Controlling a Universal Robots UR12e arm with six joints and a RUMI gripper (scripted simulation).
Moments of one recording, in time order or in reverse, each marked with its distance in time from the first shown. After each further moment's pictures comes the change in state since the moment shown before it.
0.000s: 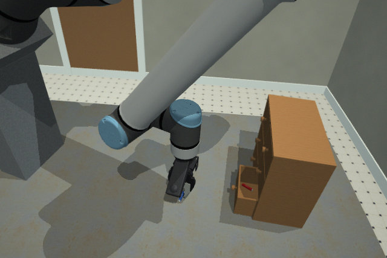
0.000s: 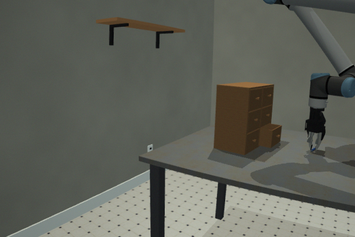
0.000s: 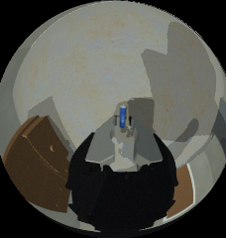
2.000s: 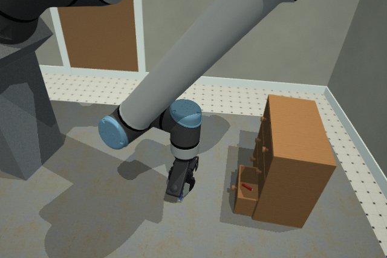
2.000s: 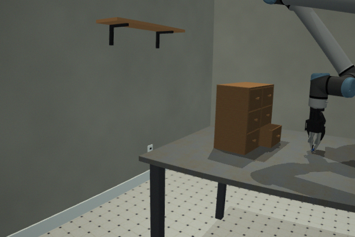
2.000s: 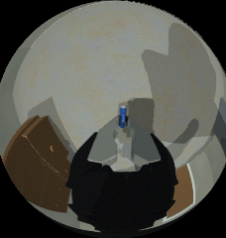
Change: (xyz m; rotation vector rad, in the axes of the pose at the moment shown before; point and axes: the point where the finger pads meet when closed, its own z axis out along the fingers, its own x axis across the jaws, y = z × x) arm 0.000 0.000 0.000 0.000 0.000 0.000
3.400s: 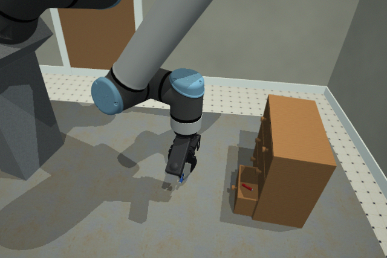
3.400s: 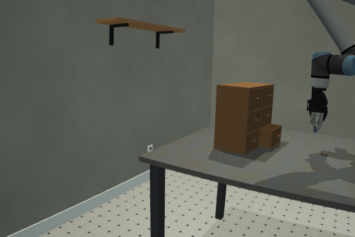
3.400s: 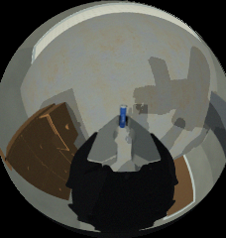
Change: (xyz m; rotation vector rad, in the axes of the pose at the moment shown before) arm 0.000 0.000 -0.099 0.000 0.000 0.000
